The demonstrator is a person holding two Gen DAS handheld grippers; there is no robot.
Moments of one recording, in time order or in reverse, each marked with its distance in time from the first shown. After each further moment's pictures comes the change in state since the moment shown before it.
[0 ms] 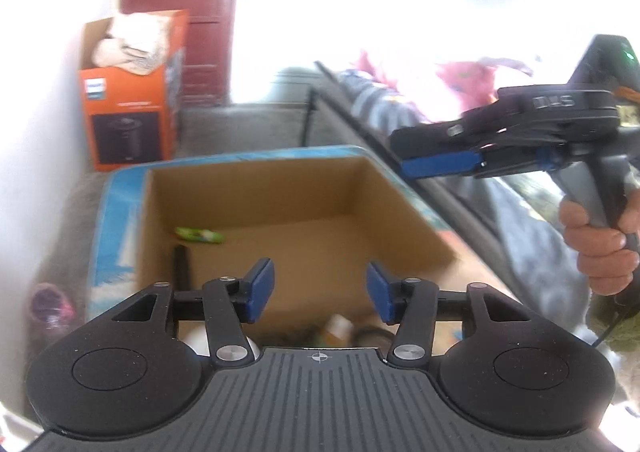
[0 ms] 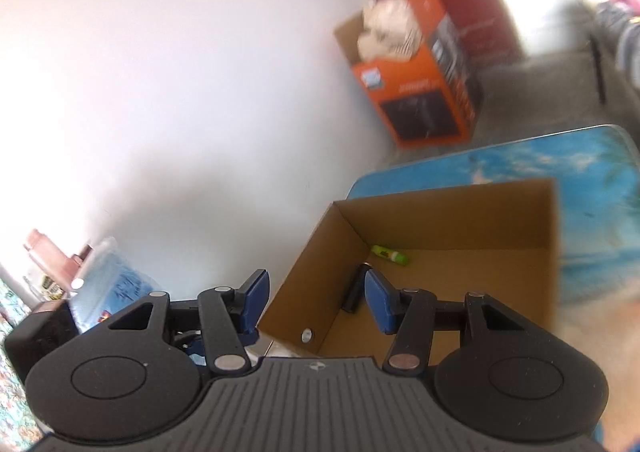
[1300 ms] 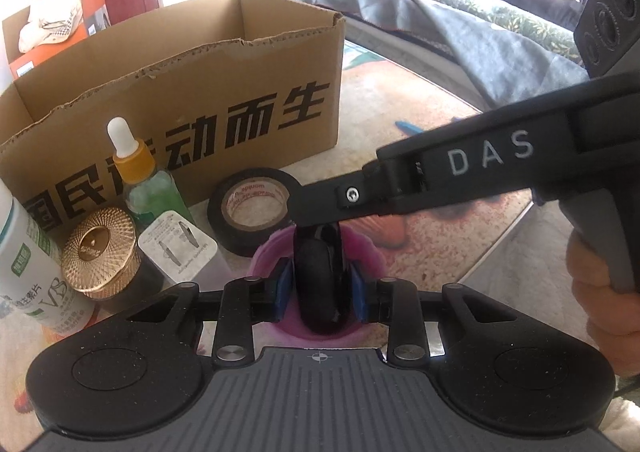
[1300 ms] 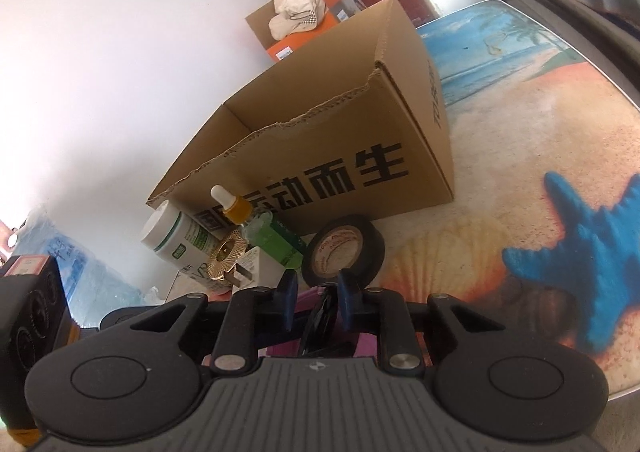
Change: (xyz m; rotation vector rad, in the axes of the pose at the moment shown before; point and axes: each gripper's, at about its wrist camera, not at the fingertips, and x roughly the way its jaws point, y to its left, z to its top) left arm 0.091 -0.100 -0.112 0.231 0.237 0.002; right arm 0.002 -0.071 -0.179 0.161 -0.007 -0.151
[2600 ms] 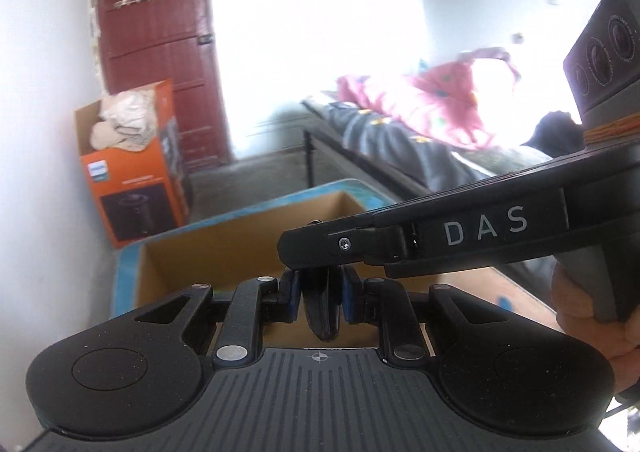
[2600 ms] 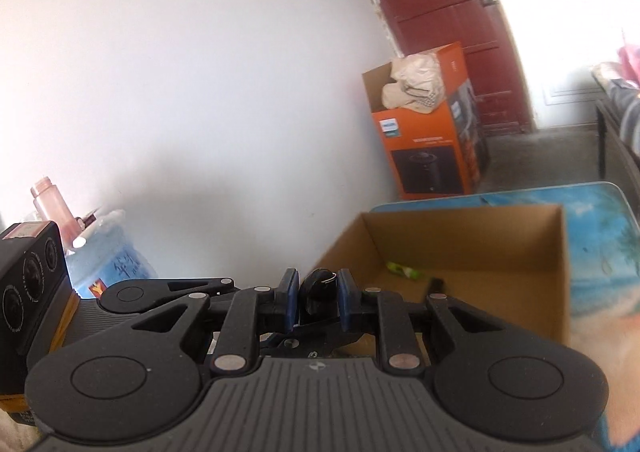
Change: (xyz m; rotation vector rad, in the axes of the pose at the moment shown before) left arm -0.123 0.070 0.090 -0.042 -0.336 0.156; right arm -0.018 0.151 0.113 -0.349 -0.119 0.136
